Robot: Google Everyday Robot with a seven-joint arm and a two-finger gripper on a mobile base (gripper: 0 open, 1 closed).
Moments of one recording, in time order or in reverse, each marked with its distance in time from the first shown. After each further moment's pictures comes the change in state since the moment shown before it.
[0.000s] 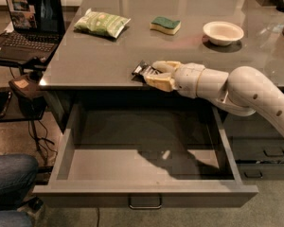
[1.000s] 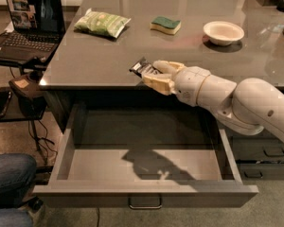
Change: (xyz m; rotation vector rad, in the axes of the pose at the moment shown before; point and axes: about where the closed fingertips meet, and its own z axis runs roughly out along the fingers) arm -0.049 0.038 -0.027 0.106 -0.076 0.074
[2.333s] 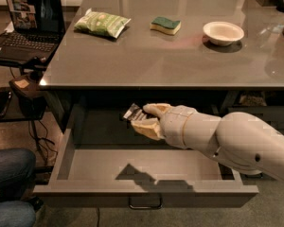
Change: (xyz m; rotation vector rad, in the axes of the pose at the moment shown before) arm 0.074 0.100 -0.031 -0.015 0.314 -0.070
